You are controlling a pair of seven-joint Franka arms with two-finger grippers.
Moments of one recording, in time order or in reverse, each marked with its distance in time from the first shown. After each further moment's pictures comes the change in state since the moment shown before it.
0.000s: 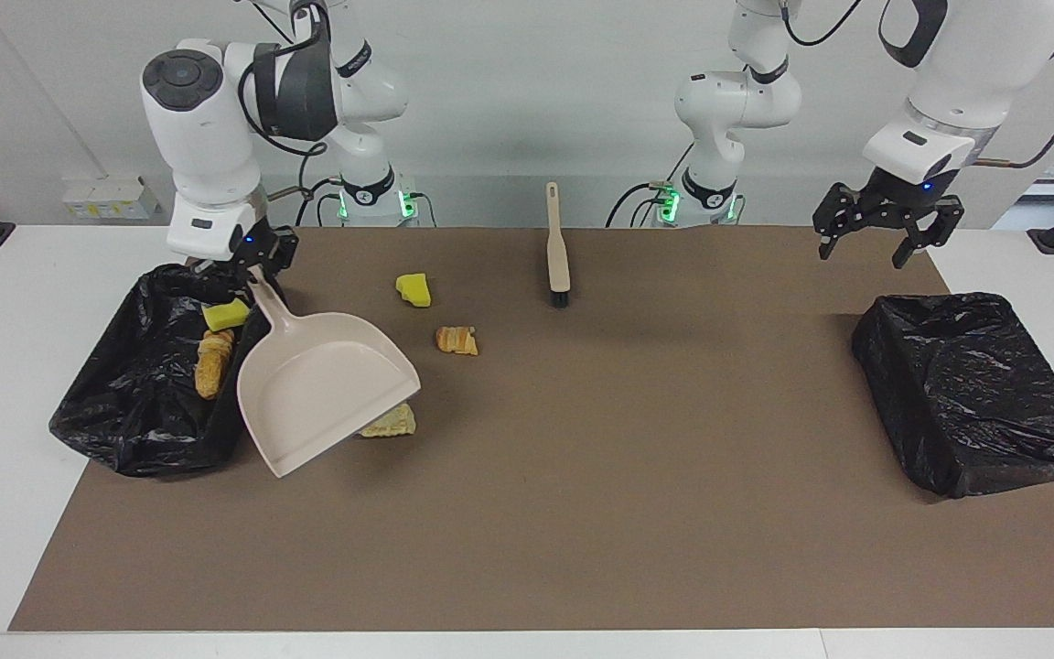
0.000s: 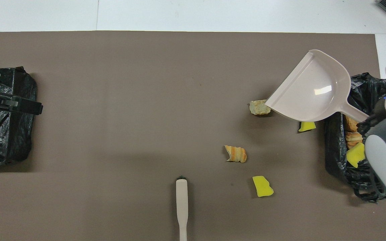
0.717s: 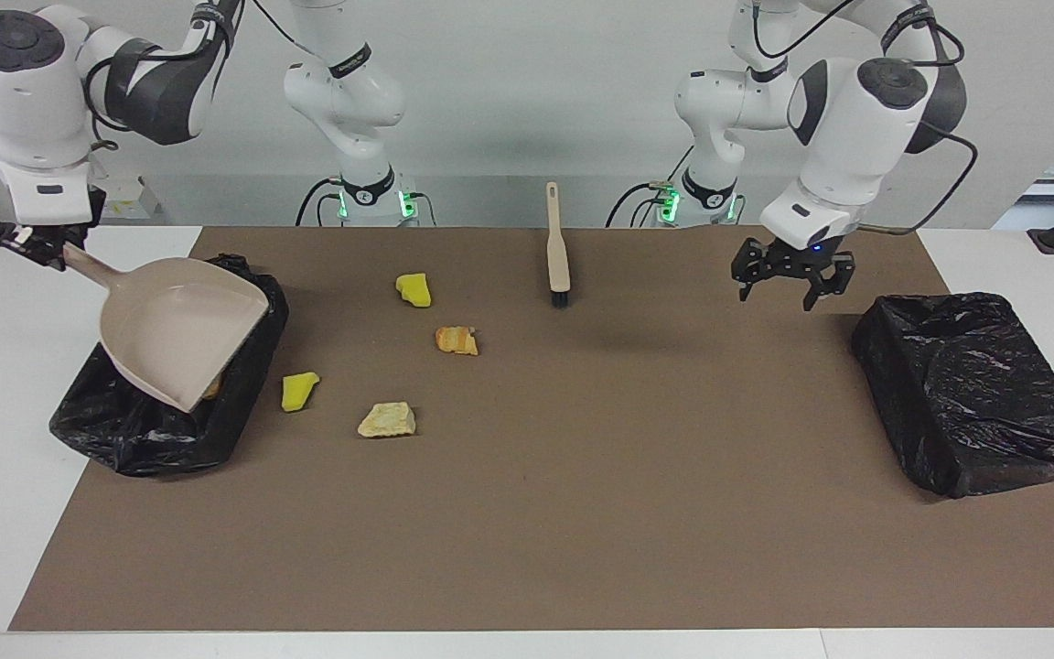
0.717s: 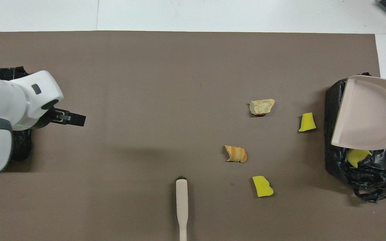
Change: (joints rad) left arm -0.081 -0.036 0.000 -0.296 -0.007 0.279 -0.063; right arm -0.307 -0.033 -0.009 0.028 -0.328 0.057 -0.886
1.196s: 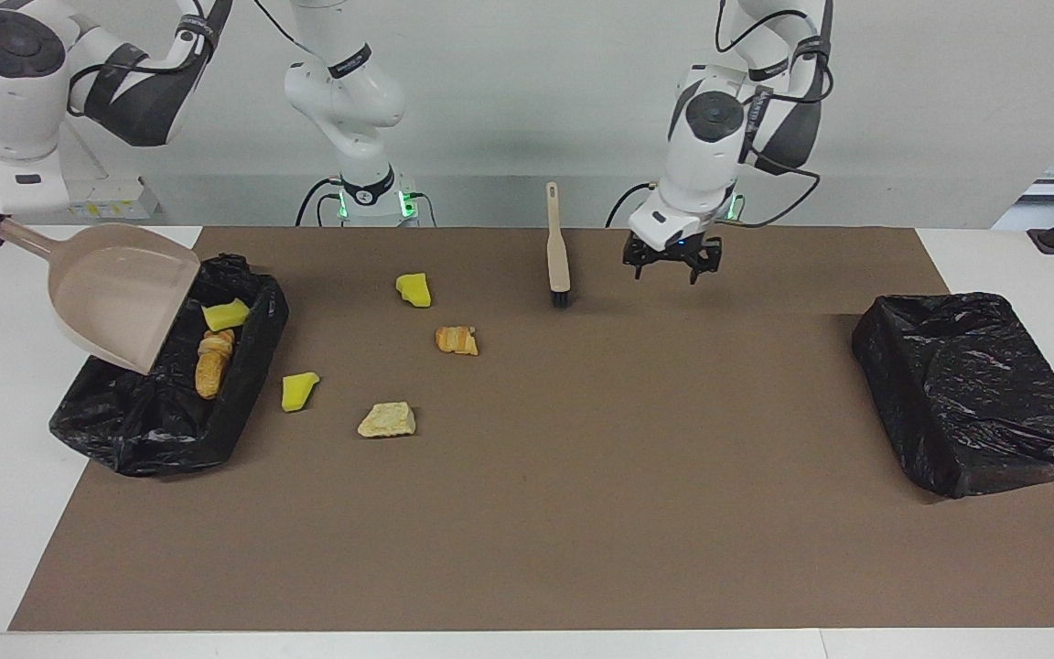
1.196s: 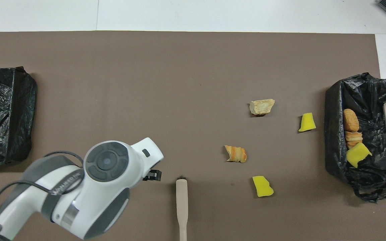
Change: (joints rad) left arm -0.256 -0.061 -0.001 -0.247 -0.005 0.053 -0.299; right arm -0.091 -0.001 -0.031 0.009 -0.209 0.074 -0.295
